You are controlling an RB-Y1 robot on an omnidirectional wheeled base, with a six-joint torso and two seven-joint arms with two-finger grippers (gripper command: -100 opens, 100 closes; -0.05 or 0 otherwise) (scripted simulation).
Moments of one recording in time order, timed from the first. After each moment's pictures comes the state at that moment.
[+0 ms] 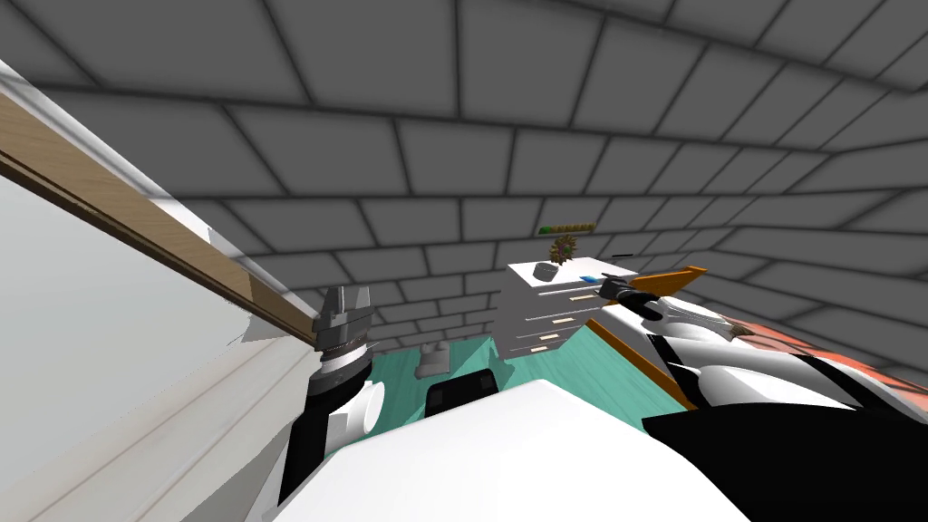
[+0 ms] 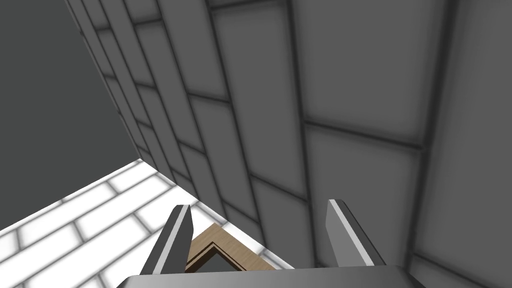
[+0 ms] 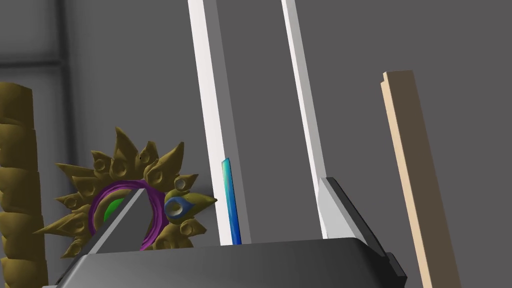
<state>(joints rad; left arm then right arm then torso) 0.50 0.03 -0.04 -2.26 0.02 -0.59 -0.02 -0.18 -1.09 -0.55 -0.39 0.97 -0.49 1.58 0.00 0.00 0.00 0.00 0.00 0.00</state>
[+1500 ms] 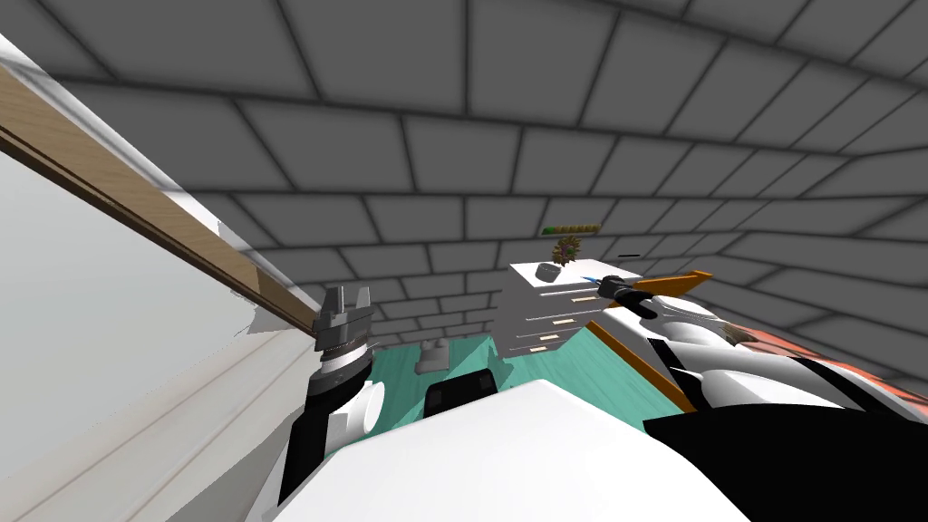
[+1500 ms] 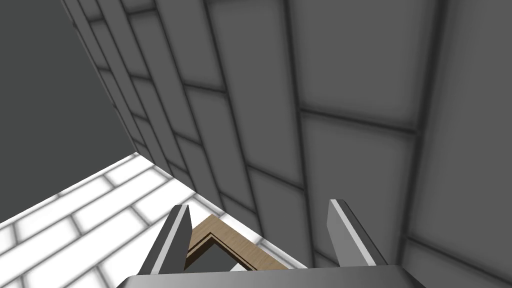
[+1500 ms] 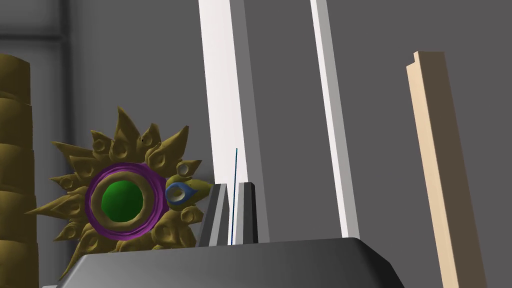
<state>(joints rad) 0.49 0.03 -0.04 -2.26 0.02 -0.59 -0.02 -0.15 -1.08 -0.53 -0.47 1.01 -0.44 1.53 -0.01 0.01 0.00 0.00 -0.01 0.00</state>
